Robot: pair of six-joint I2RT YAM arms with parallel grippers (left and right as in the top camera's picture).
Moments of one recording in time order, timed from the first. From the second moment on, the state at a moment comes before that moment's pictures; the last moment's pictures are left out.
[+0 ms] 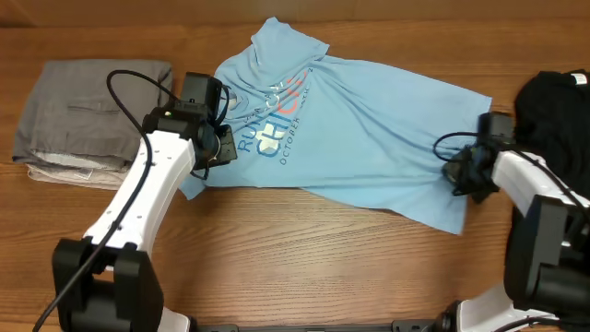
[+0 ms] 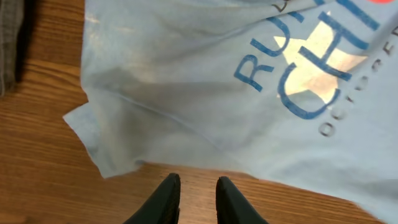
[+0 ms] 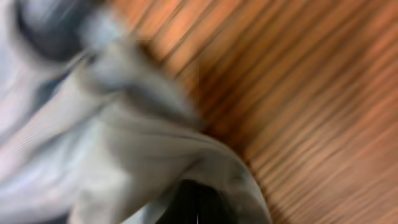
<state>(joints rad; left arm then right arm) -0.18 1.67 1.29 -0.90 -0.06 -0.40 -0.23 1.77 0.97 -0.58 0.03 0.67</state>
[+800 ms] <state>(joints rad) -0.06 1.74 1.23 -1.18 0.07 -0.19 -0.34 1.79 1.01 -0.58 -0.06 0.56</state>
